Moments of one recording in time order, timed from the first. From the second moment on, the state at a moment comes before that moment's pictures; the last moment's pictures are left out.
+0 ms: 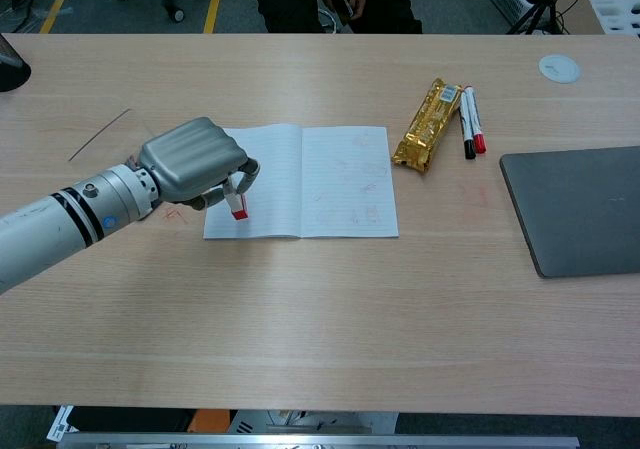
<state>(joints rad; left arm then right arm) -0.72 -1.56 -0.03 -1.49 1.37 0.91 0.60 0.03 -1.00 0.03 -1.47 -1.46 1.38 0.24</state>
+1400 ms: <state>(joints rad) -0.72 -1.68 0.01 -1.31 1.33 0.89 0.60 0.01 -1.01 0.02 -1.43 -1.44 1.39 0.27</state>
